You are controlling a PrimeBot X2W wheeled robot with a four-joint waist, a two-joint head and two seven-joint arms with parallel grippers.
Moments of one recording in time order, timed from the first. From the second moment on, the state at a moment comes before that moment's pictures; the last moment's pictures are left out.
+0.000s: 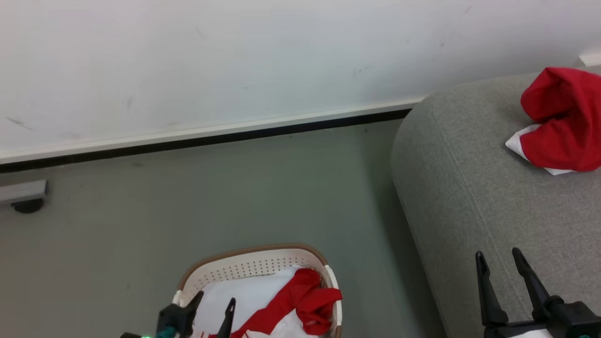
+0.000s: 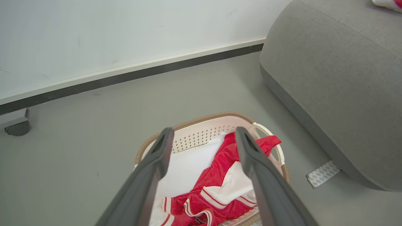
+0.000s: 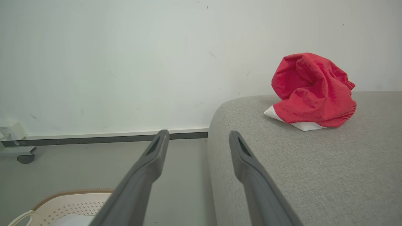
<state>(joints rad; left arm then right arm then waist) -0.12 0.10 -0.18 0.51 -0.05 -0.07 -0.20 -0.03 -0.05 0.02 0.21 0.18 0.13 -0.26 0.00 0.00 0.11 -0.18</state>
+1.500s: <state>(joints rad) -0.85 0.21 -0.61 1.21 0.06 -0.12 -0.08 -0.35 -0.05 0.10 -0.11 0.41 0.13 -0.26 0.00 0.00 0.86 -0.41</state>
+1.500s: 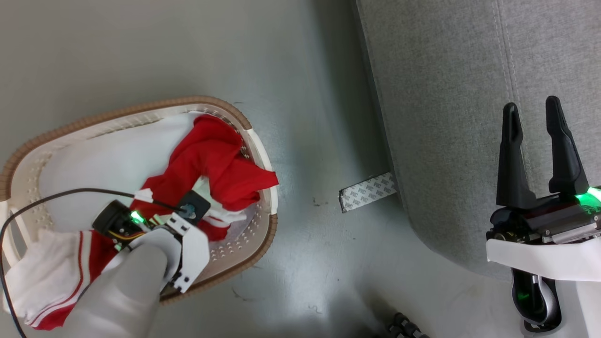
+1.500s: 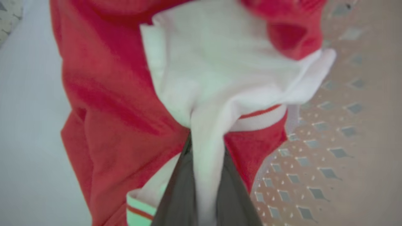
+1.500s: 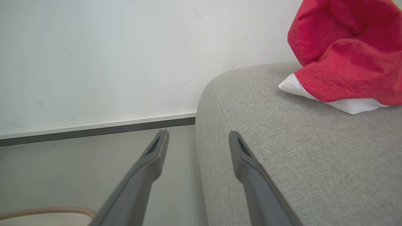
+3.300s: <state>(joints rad) -0.51 0.10 -0.50 0.50 -0.22 -0.03 -0.16 0.01 -0.05 0.09 0.11 0.28 0.13 -0.26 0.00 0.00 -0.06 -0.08</state>
